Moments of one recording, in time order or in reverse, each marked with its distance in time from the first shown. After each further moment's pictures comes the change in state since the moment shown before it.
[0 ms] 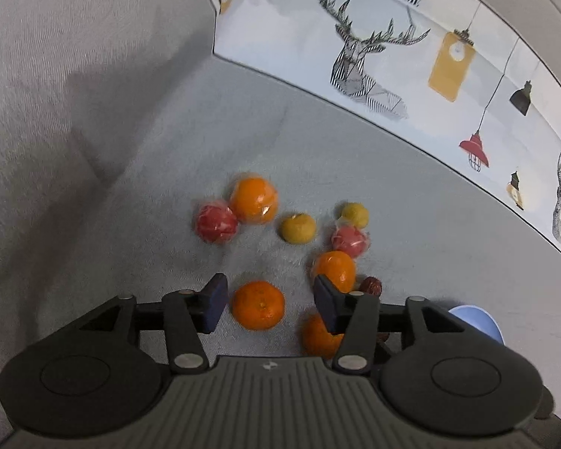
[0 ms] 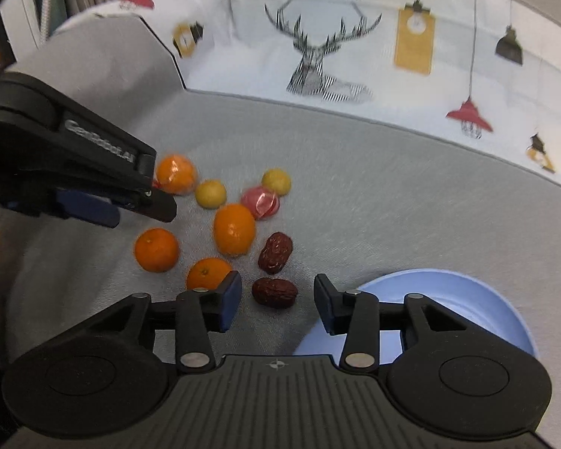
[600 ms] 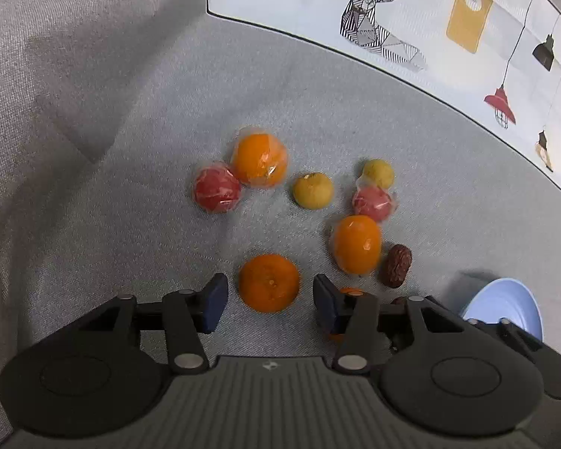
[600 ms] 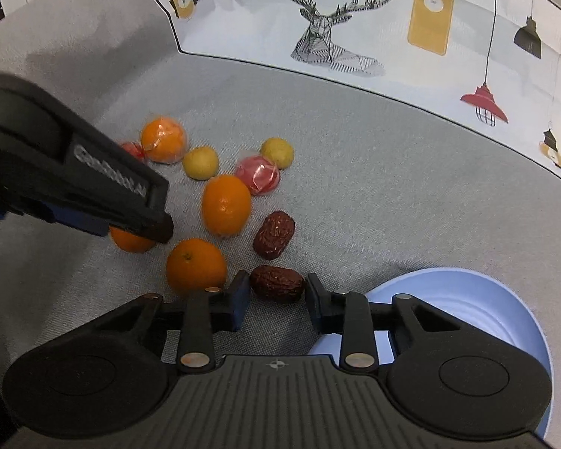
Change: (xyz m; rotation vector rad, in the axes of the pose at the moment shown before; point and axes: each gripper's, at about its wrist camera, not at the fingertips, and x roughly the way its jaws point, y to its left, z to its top) left arm 0.031 -0.009 -0.007 0.063 0.100 0.086; right arm 0.031 0.011 -0.006 -0.057 0.059 -0.043
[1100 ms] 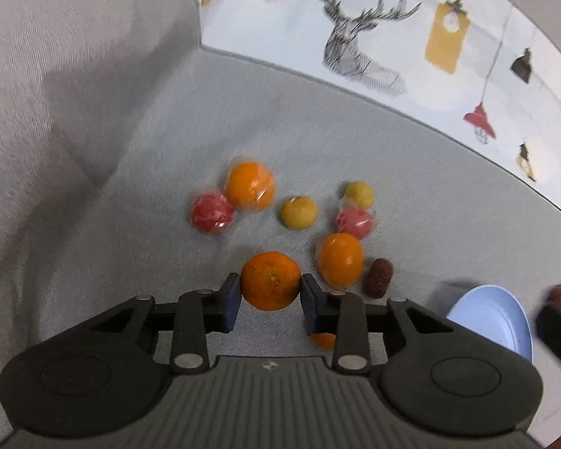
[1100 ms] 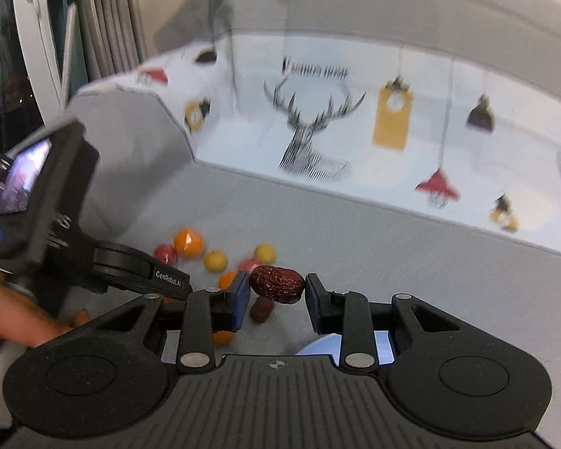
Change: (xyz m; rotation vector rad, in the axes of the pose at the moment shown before) left arm -0.025 -0.005 -0.006 0.027 -0.112 -0.030; right arm -0.132 -0.028 0.015 0.020 -0.236 0.026
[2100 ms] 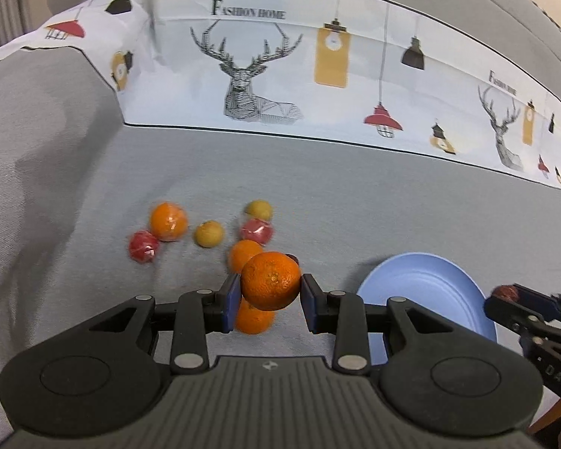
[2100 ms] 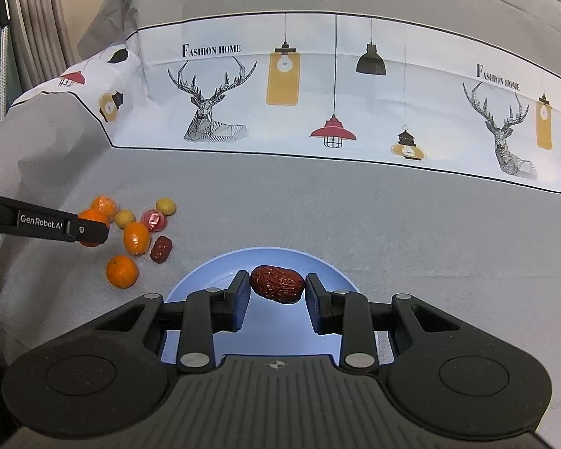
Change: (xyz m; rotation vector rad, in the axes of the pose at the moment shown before) left arm -0.050 -0.058 -0.042 0.231 -0.181 -0.094; right arm -0.021 -0.076 -0.068 0.154 0.038 -0.151
